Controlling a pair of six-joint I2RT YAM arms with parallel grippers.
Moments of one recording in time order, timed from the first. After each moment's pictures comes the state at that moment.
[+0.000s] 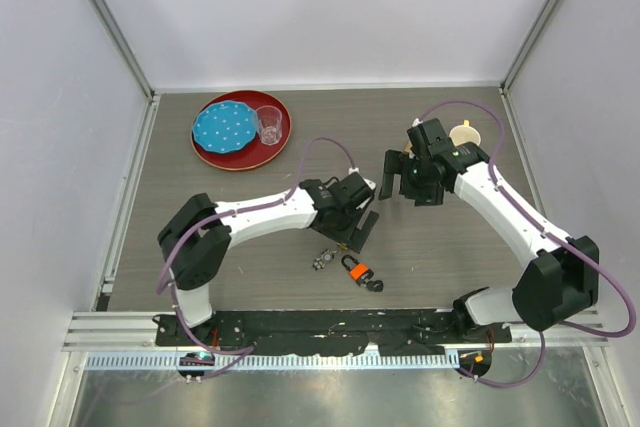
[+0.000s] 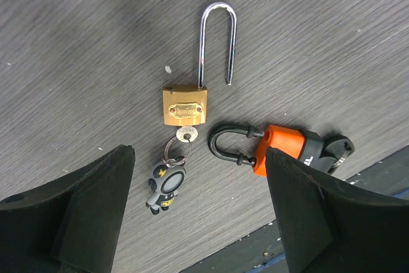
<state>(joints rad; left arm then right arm) -0.99 1.81 1.33 -0.65 -0.01 -0.44 0.39 1.37 1.18 -0.88 -0.06 0.49</state>
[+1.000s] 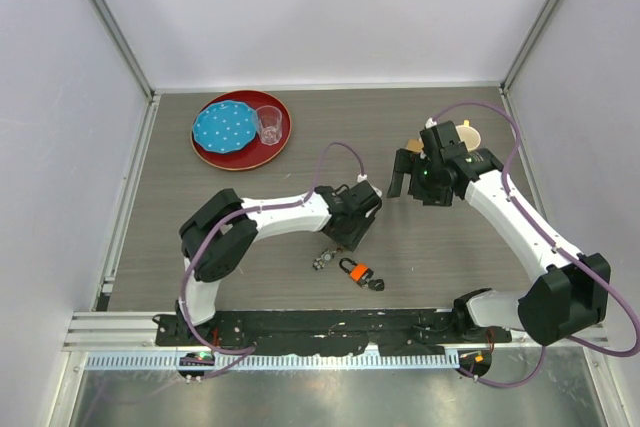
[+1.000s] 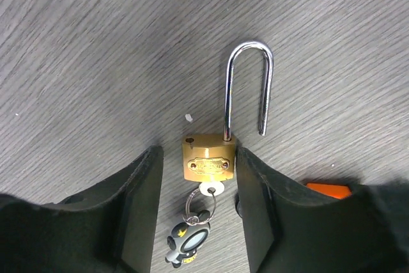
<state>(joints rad) -1.02 1.95 1.33 -0.58 -0.12 -0.36 0.34 1.29 1.13 -0.87 -0.05 0.50</state>
